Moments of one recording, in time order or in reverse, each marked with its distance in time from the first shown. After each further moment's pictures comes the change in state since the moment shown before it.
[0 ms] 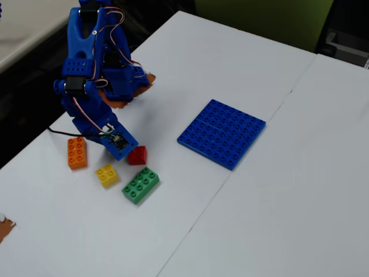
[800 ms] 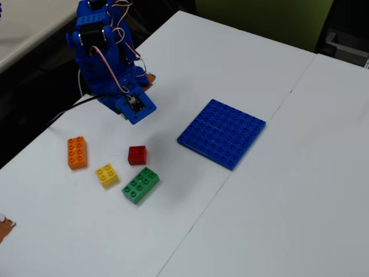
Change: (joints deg) arm -20.9 13.6 -22.8 28.9 23.0
